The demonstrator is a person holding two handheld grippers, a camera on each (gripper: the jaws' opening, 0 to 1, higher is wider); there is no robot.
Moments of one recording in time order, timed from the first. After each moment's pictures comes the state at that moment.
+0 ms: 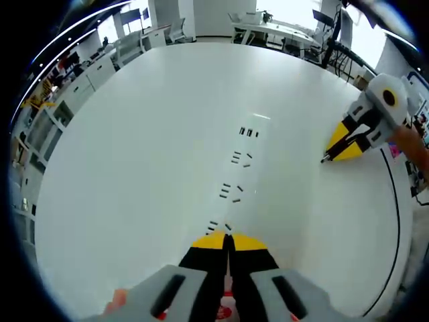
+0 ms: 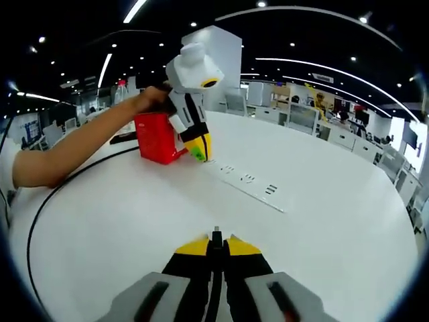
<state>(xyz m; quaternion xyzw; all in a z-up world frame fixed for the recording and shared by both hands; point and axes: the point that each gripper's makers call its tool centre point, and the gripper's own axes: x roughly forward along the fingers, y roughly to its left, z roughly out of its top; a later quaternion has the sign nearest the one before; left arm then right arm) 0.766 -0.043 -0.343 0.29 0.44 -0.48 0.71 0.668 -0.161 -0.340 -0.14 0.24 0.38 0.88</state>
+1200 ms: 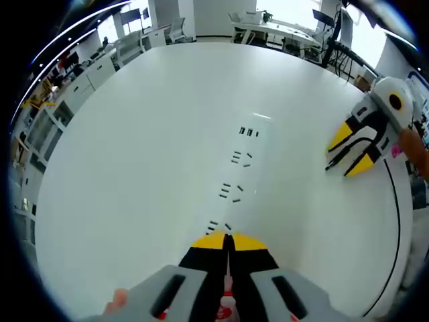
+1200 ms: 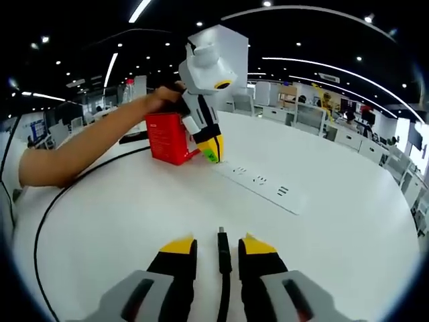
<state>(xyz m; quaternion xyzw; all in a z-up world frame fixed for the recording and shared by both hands) 0.767 -0.042 -0.342 0.29 0.44 -0.48 0.71 0.652 -0.148 -0.325 -0.13 0.24 0.41 0.87</state>
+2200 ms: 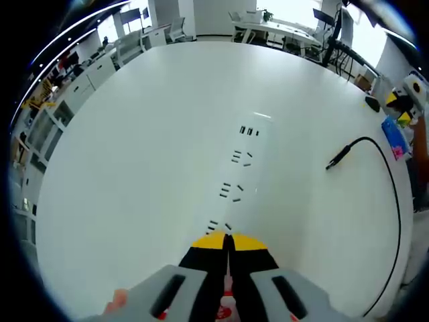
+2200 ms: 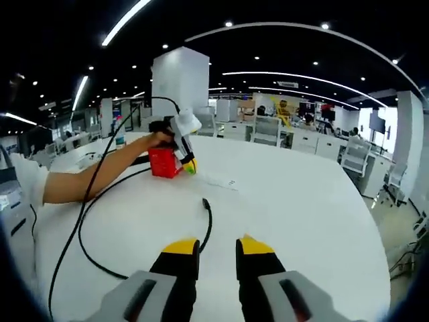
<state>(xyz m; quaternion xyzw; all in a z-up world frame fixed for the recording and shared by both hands) 0.765 -0.044 -0.343 0.29 0.44 -0.48 0.70 0.511 -0.289 -0.252 -0.07 0.19 0.27 0.94</state>
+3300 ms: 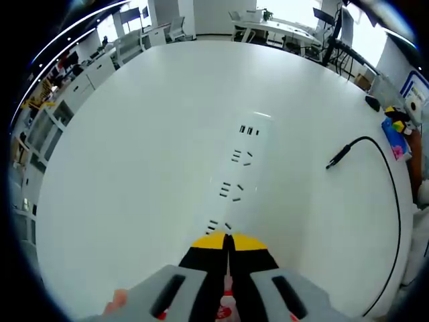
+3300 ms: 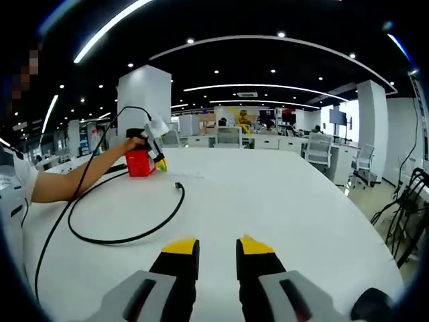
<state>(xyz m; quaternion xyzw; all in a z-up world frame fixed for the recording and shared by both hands) 0.765 -0.046 -0.342 0.29 0.44 -0.48 0.70 0.454 -0.339 -0.288 -0.04 0.17 0.18 0.97</state>
